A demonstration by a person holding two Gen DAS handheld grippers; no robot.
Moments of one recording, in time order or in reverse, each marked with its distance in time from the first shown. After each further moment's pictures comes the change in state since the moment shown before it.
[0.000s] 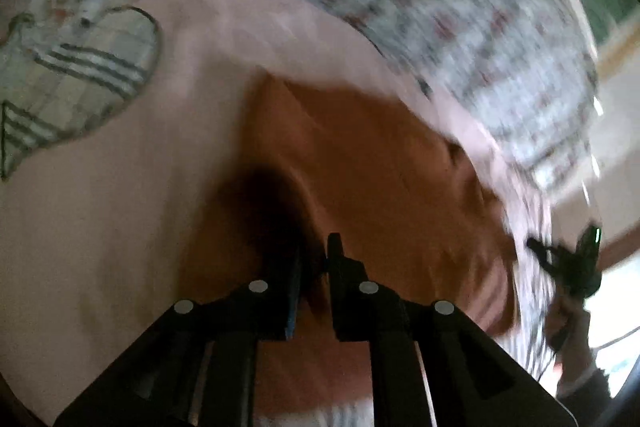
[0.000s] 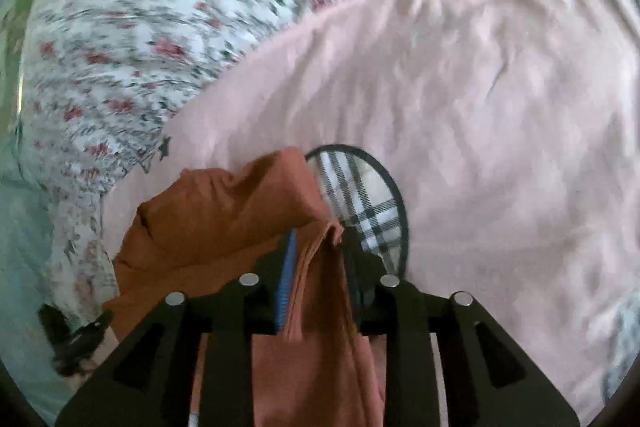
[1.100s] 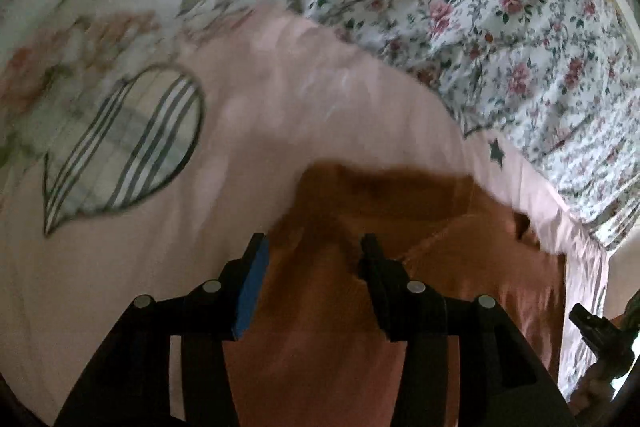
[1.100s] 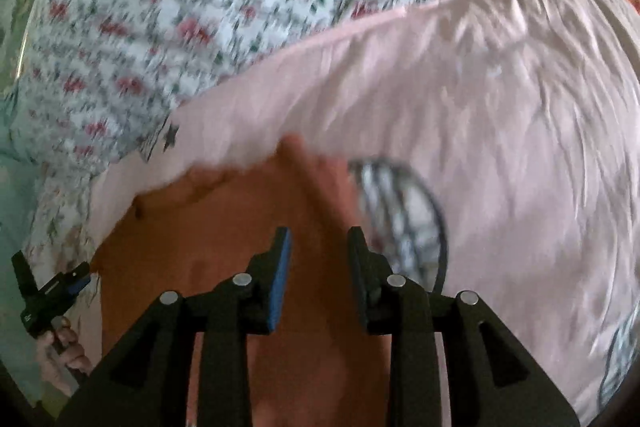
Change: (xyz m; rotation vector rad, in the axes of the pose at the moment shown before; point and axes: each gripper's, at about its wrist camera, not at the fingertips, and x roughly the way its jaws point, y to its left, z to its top) left arm 0.025 0.006 0.058 -0.115 -0.142 0.299; right arm 0.031 0.036 0.007 -0.065 0.031 -0.043
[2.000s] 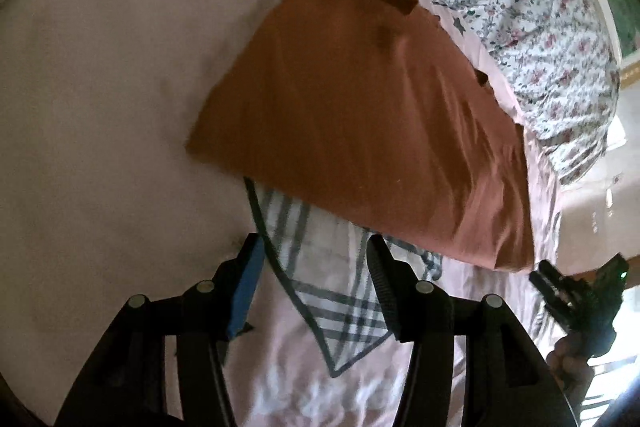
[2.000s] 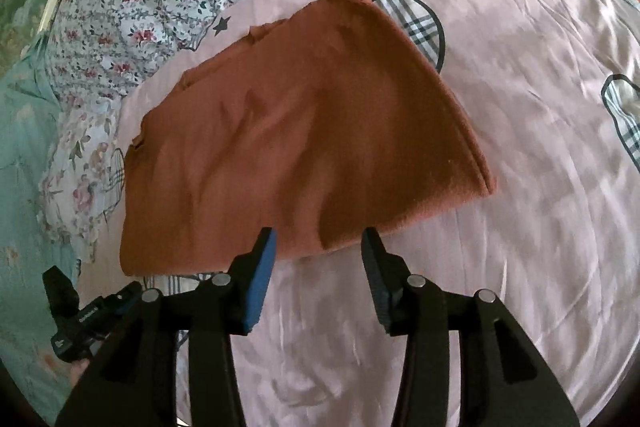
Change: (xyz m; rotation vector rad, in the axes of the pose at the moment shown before) left arm -0.054 0.045 -0.186 -0.088 0.240 -0.202; right arm -0.063 0.044 -0.147 0.033 0.085 0.006
